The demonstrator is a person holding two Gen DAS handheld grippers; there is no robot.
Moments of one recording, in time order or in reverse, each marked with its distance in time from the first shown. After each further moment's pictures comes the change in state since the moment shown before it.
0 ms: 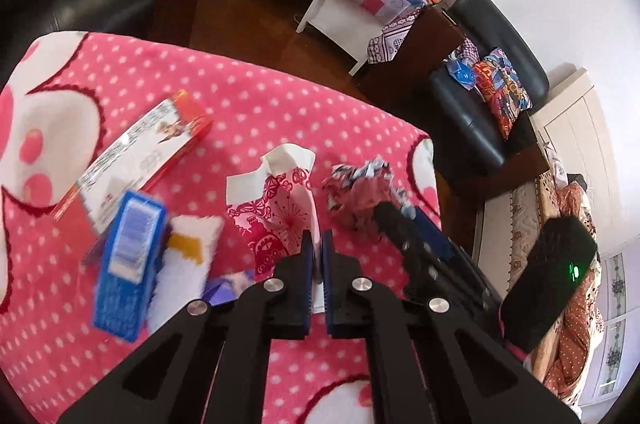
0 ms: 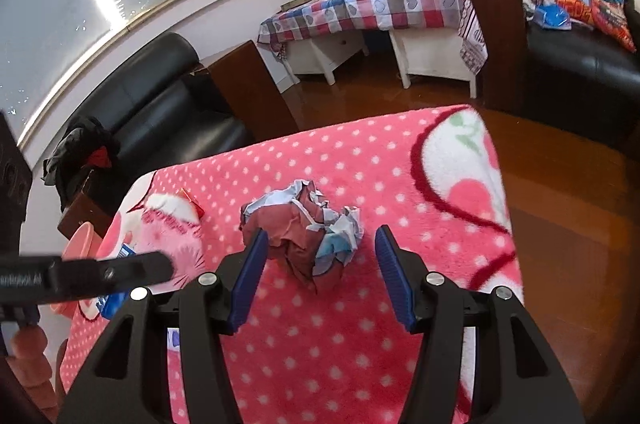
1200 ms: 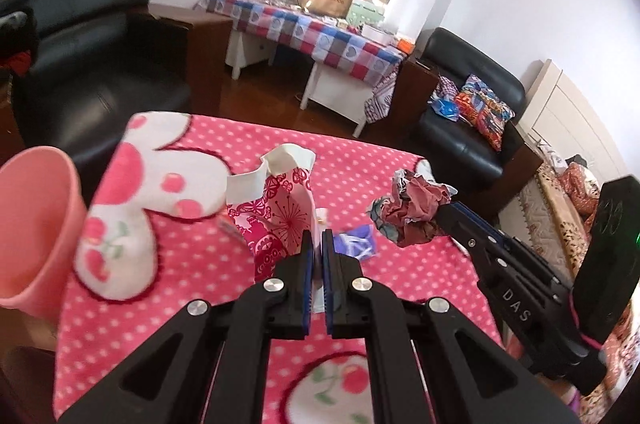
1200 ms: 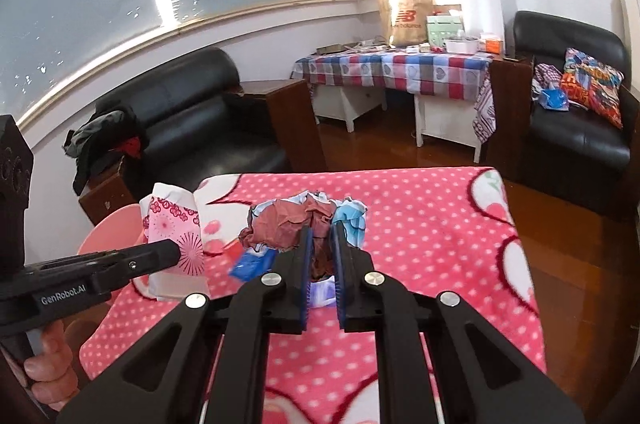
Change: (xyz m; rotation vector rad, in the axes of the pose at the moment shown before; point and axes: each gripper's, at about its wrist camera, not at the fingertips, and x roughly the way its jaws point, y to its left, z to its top) left arm -0.155 0.054 -0.080 0.205 -0.301 0.071; right arm -0.114 0.148 -0.052 -0.189 -0.181 -0.043
